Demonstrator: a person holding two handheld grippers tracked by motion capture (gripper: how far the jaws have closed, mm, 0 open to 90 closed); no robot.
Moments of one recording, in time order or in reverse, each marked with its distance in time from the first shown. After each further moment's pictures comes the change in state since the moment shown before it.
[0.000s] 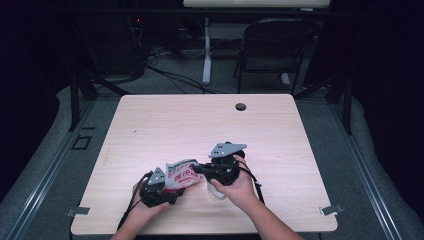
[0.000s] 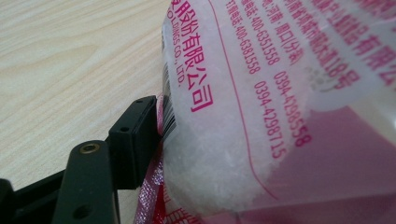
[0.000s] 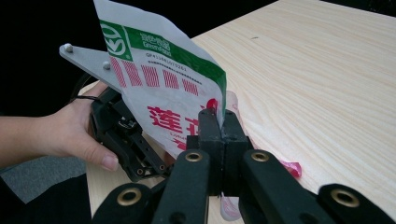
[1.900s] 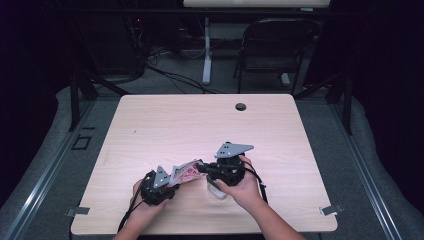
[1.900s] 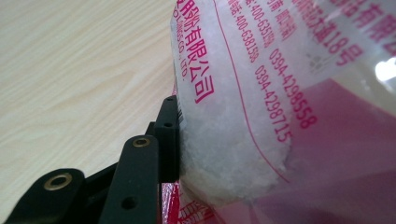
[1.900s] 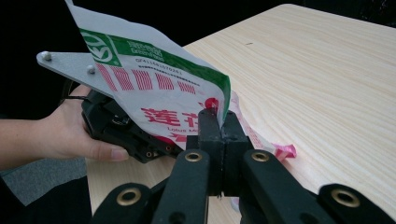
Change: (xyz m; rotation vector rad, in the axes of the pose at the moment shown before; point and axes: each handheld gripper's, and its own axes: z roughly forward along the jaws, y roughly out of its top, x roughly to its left) left arm -0.014 0.015 -0.010 0.016 0.165 0.140; right arm -0.002 -0.002 -0.014 -0.023 -0.011 -0.003
